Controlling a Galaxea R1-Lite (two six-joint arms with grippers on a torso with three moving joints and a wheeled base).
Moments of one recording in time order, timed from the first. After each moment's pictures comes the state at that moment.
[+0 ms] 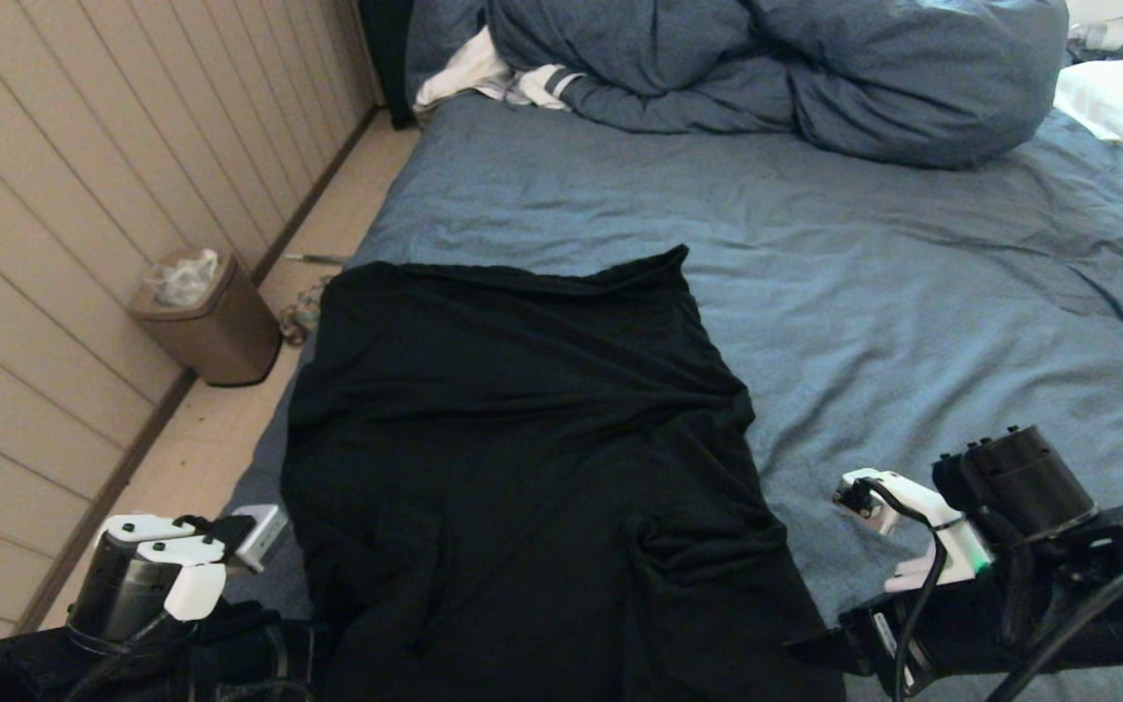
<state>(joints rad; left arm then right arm) -0.48 1.59 -0.21 -0.66 -0.04 -0.37 0.36 1.52 -0.63 0.08 0.27 0.04</state>
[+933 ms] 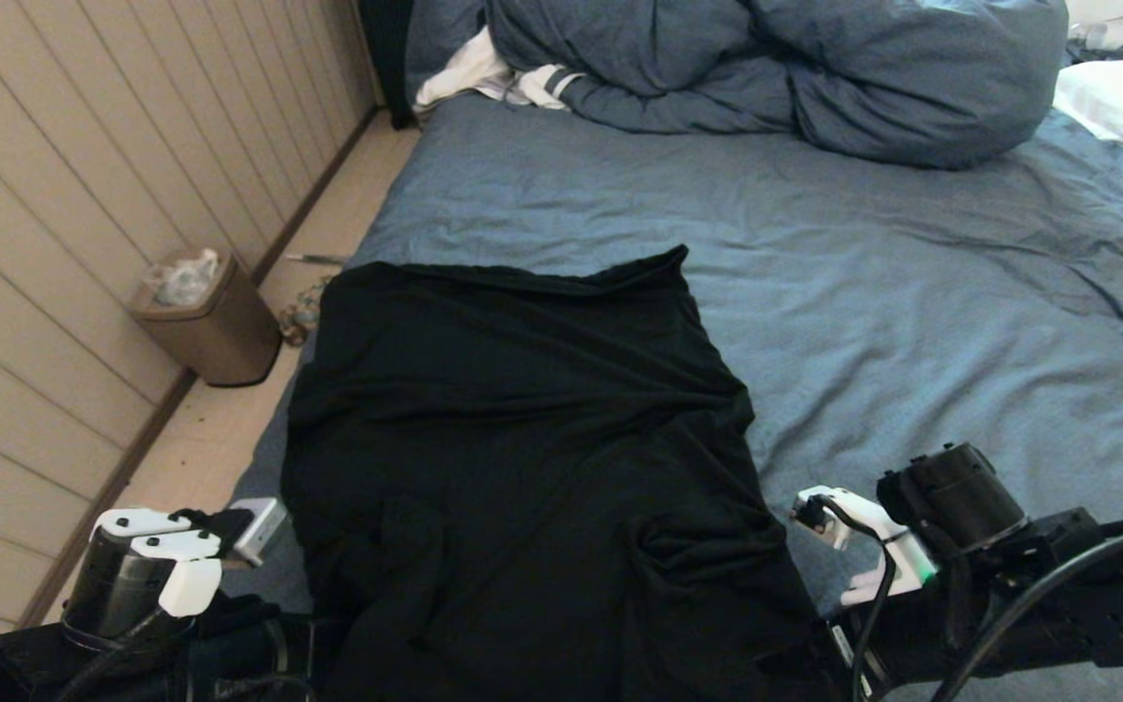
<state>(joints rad) -0.49 1.57 -0.22 -0.65 -0.04 -0.37 0.41 1.62 -0.61 -0.01 0.33 0.05</state>
